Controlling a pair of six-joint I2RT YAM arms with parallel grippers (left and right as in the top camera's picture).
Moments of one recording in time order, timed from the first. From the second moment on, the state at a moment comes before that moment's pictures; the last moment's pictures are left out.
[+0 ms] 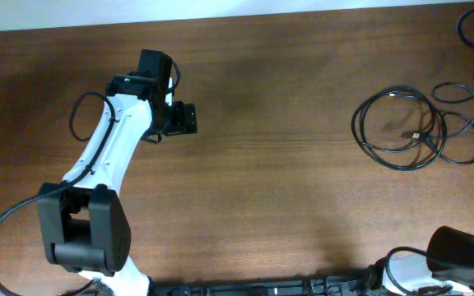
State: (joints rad) left arm -0.19 1.84 1.48 -1.01 -0.02 -0.25; right arm -0.39 1.66 2.06 -1.42 0.22 0.33
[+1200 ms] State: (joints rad) left arm -0.08 1.84 1.68 -1.63 0.05 -0.18; right arm -0.04 1.92 1.92 -1.69 -0.20 -0.01
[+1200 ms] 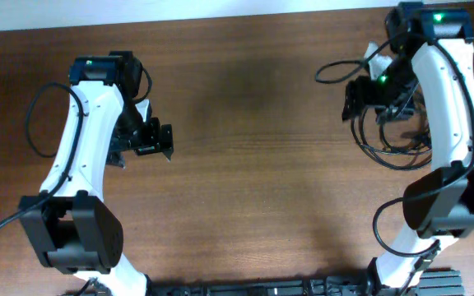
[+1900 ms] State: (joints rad) left arm -0.10 0.55 0.91 -1.01 0.03 -0.18; right arm -0.04 0.47 1.06 -1.12 -0.09 0.01
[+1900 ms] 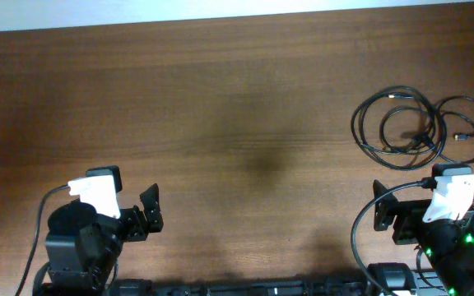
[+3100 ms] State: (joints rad) left arm -0.10 0.55 0.91 -1.01 0.03 -0.18; right arm 0.06 0.01 0.13 0.03 -0.07 -0.03
